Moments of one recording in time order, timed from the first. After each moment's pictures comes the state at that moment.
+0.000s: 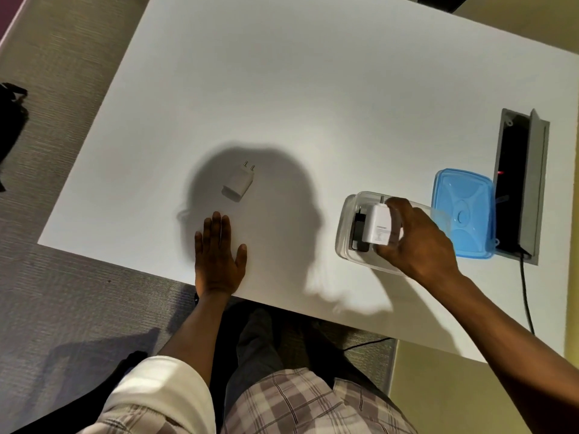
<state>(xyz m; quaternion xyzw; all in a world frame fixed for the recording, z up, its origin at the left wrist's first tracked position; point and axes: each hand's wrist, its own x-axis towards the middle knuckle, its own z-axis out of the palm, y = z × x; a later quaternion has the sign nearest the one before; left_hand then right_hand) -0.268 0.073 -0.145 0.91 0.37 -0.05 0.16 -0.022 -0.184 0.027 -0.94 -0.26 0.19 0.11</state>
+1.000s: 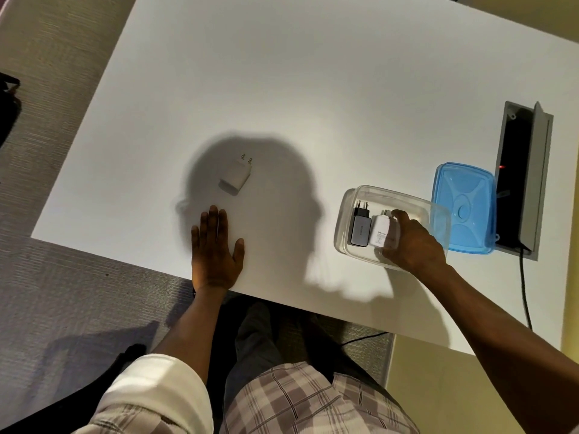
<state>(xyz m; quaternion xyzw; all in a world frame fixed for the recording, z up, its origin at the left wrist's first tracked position) -0.270 0.074 -0.149 0.92 0.37 -0.04 0.15 0.001 -0.210 -0.043 -0.94 -0.18 0.29 0.01</state>
